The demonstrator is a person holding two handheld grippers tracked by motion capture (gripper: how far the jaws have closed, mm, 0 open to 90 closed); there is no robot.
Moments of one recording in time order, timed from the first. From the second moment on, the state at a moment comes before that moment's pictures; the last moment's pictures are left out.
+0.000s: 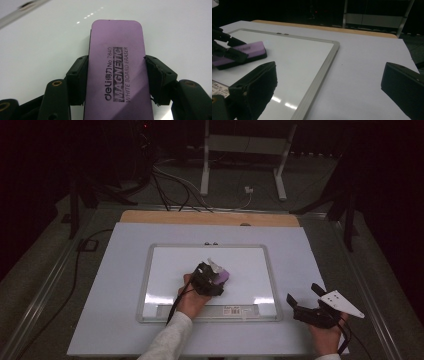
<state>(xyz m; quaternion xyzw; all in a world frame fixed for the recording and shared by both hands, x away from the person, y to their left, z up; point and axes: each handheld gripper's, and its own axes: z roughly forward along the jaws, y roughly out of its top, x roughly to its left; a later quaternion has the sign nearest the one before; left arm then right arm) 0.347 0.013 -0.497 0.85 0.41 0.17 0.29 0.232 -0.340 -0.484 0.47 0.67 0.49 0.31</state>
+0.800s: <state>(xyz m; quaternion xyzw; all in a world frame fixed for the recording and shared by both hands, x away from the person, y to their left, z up) 0.359 0.019 -0.499 0.83 0.44 0.16 0.30 0.232 -0.341 -0.484 0.46 0.67 0.49 0.31</state>
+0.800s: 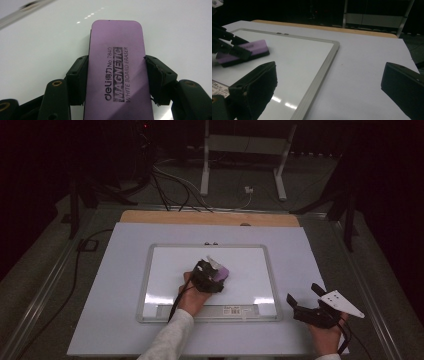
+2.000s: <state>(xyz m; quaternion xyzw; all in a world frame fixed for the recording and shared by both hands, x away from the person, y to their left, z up) 0.384 0.102 -0.501 0.75 0.57 0.21 0.27 0.232 -0.340 -0.485 0.47 0.67 0.49 0.31</state>
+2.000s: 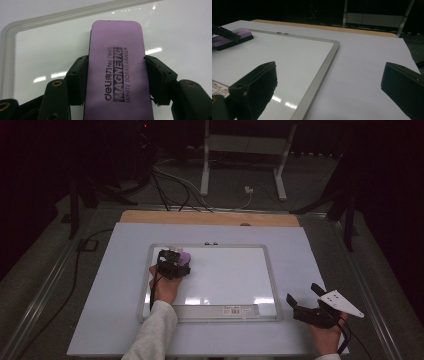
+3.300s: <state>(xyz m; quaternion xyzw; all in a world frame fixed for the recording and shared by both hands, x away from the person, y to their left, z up) 0.349 0.105 -0.497 0.82 0.42 0.25 0.30 0.232 -0.340 -0.485 0.47 0.67 0.49 0.31</state>
